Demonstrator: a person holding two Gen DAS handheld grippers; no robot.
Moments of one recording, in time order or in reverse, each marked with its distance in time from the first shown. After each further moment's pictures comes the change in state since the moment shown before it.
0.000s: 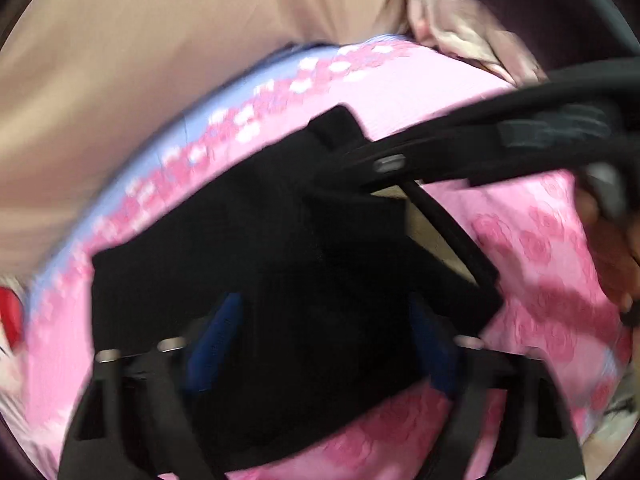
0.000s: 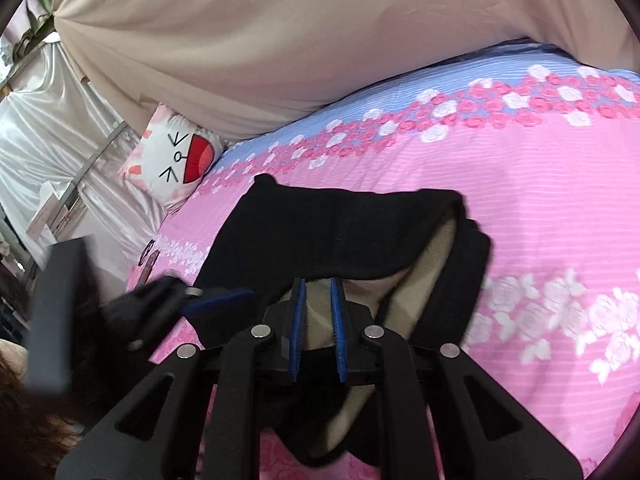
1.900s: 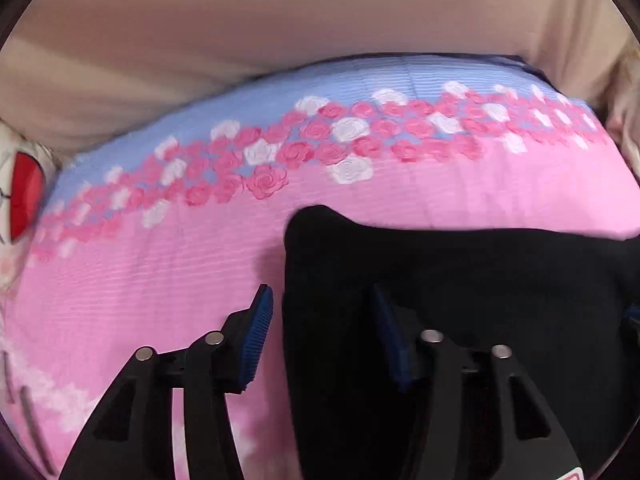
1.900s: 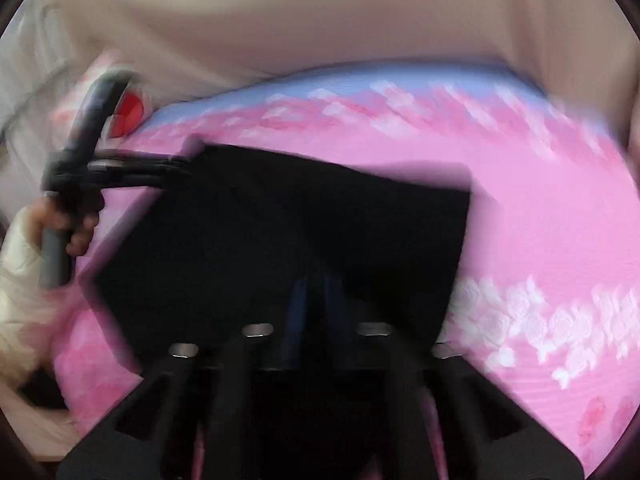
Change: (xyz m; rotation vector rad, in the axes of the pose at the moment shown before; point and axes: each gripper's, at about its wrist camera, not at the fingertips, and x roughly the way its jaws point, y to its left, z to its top) left arm 0.046 0.228 -0.001 -0.417 0.083 0.158; right arm 0.020 -0.011 -0.022 -0.037 0.011 -0.223
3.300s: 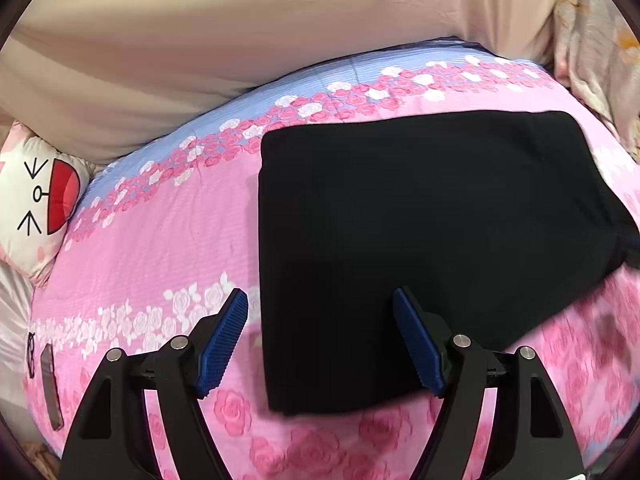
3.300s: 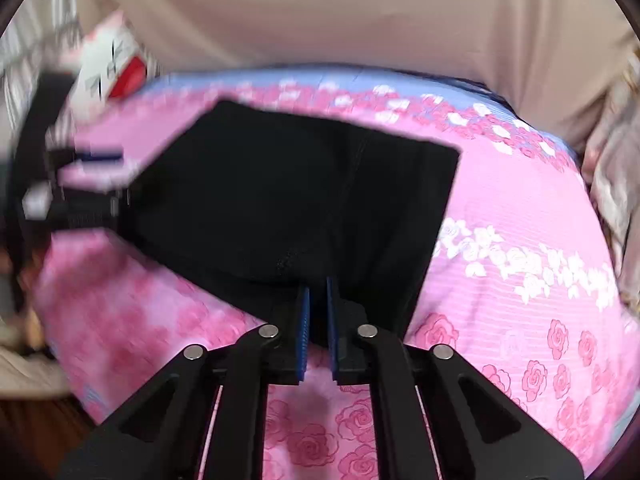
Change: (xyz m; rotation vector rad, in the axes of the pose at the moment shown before) left arm -0.095 -0.047 -0.113 0.143 -0.072 0.080; right arm -0.047 0.100 -0.046 -0.186 0.004 -0.264
